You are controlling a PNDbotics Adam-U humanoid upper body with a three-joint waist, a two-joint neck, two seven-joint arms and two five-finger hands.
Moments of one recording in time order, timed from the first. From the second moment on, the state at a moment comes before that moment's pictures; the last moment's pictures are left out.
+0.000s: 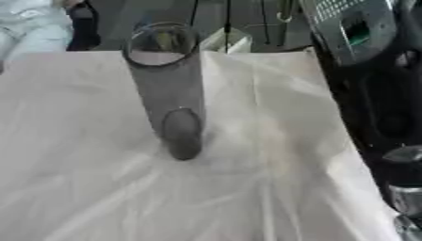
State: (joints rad) left arm -0.50 0.41 0.05 -1.99 0.02 -0.26 0.22; right arm -1.30 -0.37 0.18 -1.52 0.39 0.14 -0.62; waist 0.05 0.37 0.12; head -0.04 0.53
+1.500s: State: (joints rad) left arm -0.51 0.43 0.05 -1.99 0.03 -0.26 0.21; right arm -1.43 -0.24 0.14 -1.42 0.19 0.18 -0.74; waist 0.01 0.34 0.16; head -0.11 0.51
